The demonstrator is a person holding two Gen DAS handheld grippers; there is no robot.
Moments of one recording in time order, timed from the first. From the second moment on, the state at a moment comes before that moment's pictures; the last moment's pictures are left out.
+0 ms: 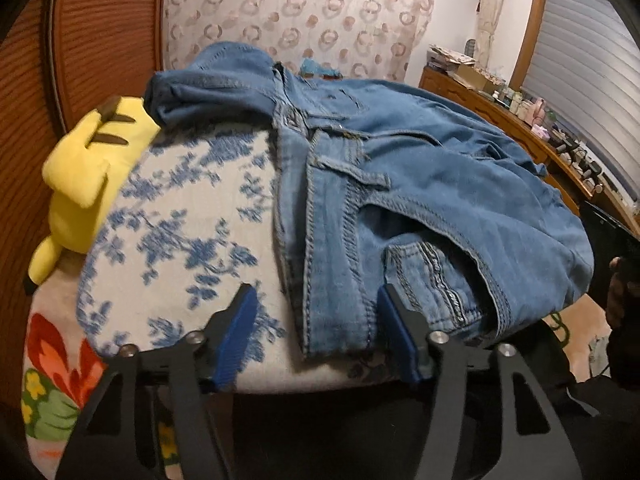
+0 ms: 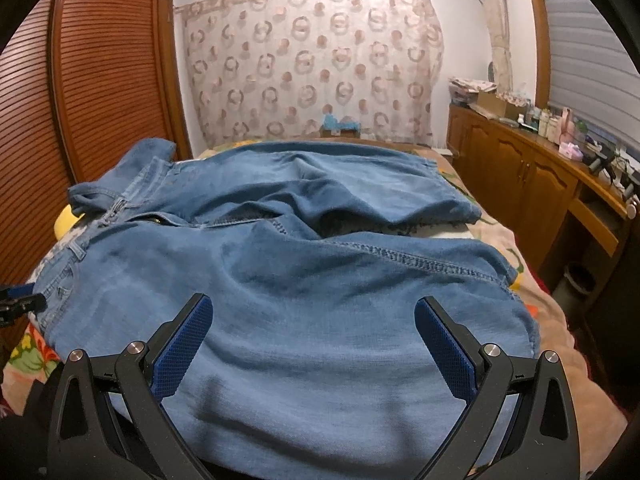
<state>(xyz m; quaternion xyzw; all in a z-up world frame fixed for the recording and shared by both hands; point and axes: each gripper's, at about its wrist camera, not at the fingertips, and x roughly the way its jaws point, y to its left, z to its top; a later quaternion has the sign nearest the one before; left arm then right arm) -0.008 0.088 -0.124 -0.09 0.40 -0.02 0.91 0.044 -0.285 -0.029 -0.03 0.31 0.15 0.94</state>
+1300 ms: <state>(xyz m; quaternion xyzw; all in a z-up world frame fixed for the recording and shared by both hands) 0.126 0.039 0.020 0.00 0.26 -0.09 0.96 0.045 -0.225 0.005 -0.05 0.30 0.30 0.91</state>
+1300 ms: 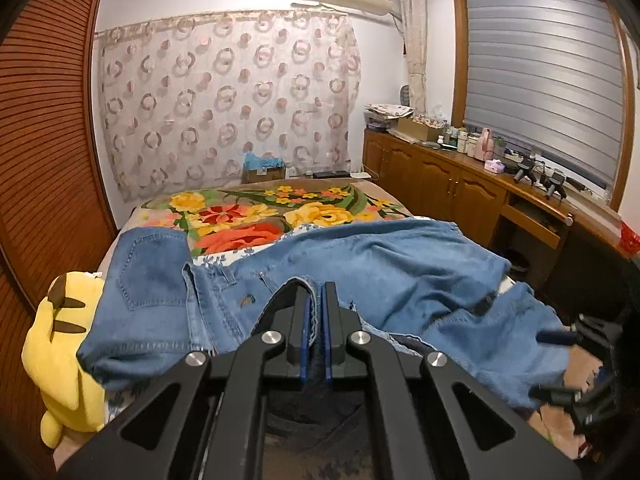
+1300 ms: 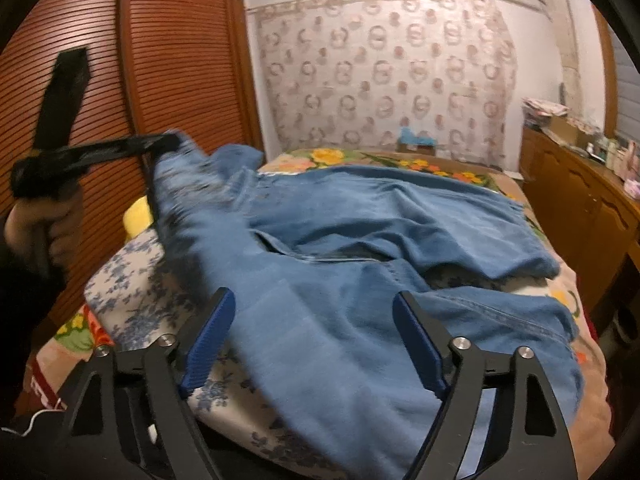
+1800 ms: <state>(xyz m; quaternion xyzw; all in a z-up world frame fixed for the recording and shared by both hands) 0.155 0.052 0.014 -0.03 0.27 -0.08 0.96 0.065 -0.232 -0.040 -0.07 0.36 0.28 0.89</state>
